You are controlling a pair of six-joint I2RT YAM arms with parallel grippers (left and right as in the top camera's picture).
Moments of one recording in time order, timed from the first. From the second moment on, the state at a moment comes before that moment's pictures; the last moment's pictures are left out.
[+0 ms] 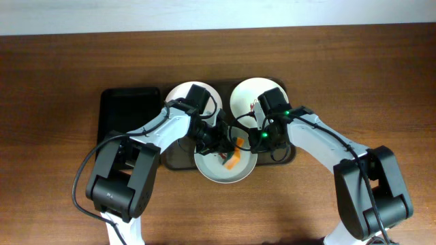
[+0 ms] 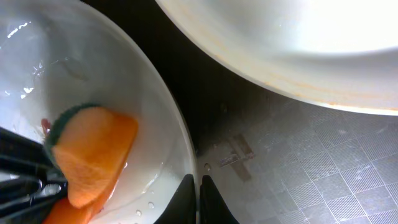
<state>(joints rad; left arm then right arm) -0.42 2.02 1.26 -0.65 0.74 -0.53 0.35 1.80 1.08 -0.64 -0.29 0.21</state>
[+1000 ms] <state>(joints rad) -0.42 1.89 1.24 -0.60 0.63 -0.53 0.35 1.80 1.08 -0.65 -0.29 0.21</state>
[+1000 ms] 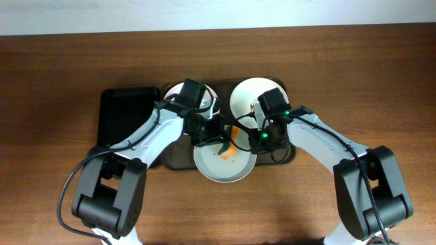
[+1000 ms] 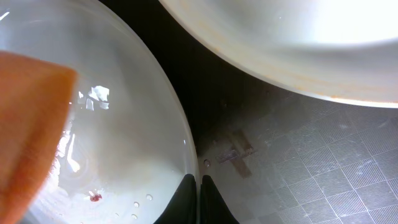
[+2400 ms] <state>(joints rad) -0.38 1.84 1.11 -0.61 0.38 -0.45 0.35 1.80 1.09 -0.71 -0.29 0.22</state>
